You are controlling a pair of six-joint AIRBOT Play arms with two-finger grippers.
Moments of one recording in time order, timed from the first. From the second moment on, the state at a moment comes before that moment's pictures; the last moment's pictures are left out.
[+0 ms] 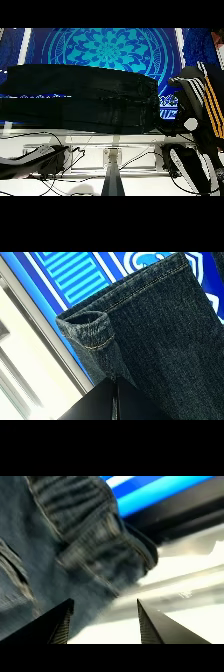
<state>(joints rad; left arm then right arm) 0.98 -1.26 0.98 1.56 -0.83 -1.51 -0.02 -0.58 0.22 -1.19 1.11 1.95</state>
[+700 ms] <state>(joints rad) 0.98 -1.26 0.98 1.56 -0.82 -1.51 -0.02 -0.58 0.20 -1.26 1.05 2.07</state>
